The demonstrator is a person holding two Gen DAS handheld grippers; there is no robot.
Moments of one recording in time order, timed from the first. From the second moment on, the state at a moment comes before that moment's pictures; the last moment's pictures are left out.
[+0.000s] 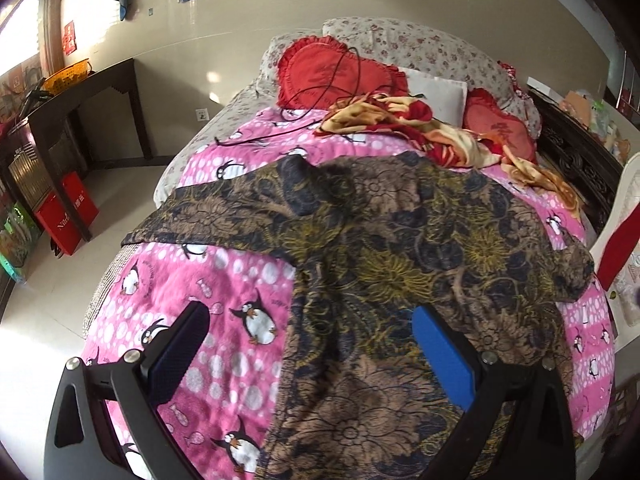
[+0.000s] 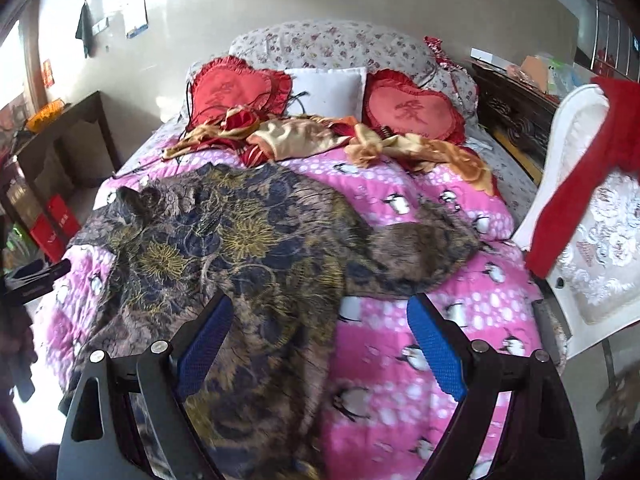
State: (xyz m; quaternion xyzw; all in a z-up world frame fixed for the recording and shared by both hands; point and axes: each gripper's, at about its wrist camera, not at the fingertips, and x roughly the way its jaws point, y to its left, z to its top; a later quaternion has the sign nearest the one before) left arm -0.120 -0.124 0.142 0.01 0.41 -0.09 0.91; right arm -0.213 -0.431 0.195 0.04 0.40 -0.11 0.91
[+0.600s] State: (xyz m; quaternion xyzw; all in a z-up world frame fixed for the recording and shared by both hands) left arm -0.109 -0.142 0.131 0.01 0.42 -0.10 0.90; right arm -0.133 -0.361 0.144 0.02 0.43 -0.11 0.90
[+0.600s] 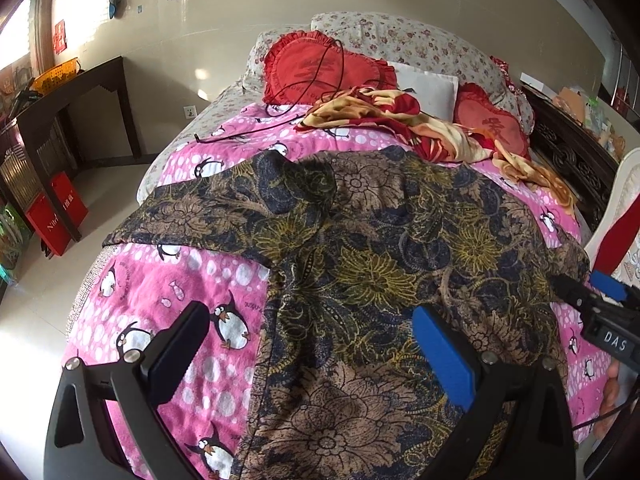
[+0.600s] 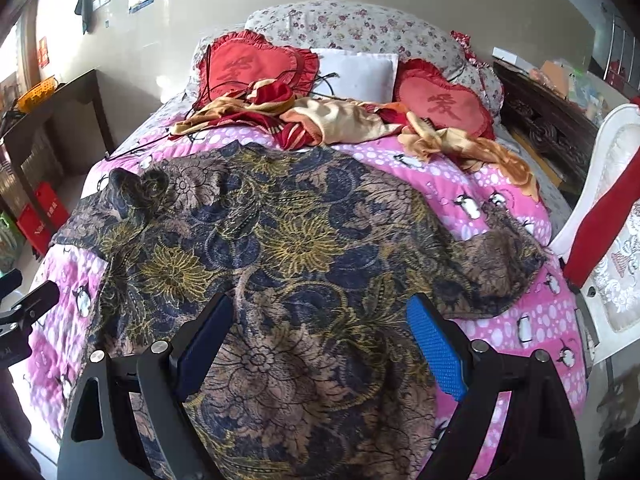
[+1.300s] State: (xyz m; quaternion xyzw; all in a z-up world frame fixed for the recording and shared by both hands) left arm -0.092 -0.148 0.110 0.01 0.43 -0.09 0.90; right arm -0.110 -0.352 0.119 0.03 0.44 -0.11 0.89
